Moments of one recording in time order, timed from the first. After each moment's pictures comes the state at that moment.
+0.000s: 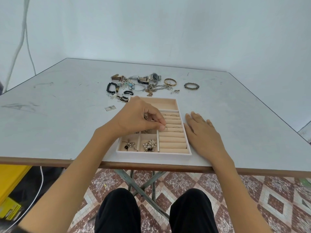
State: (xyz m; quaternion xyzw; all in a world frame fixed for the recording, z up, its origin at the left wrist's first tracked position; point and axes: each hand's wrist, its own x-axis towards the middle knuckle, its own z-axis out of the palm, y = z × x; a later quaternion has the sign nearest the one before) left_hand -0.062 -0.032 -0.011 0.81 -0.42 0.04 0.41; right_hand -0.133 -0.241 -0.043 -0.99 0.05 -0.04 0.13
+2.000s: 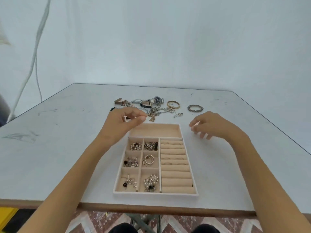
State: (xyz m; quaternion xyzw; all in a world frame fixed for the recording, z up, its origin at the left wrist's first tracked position) left_hand -0.015 -0.009 -0.002 0.78 -0.24 0.10 0.56; right_hand -0.044 -0.288 0.021 -0.95 0.06 0.04 0.31
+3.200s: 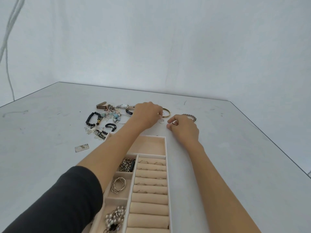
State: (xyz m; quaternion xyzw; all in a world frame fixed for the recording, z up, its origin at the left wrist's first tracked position) left_hand 0.118 -0.147 -0.011 0.96 -0.22 0.17 0.07; right_hand 0.052 -0.281 -0.030 -0.94 0.10 -0.14 0.30
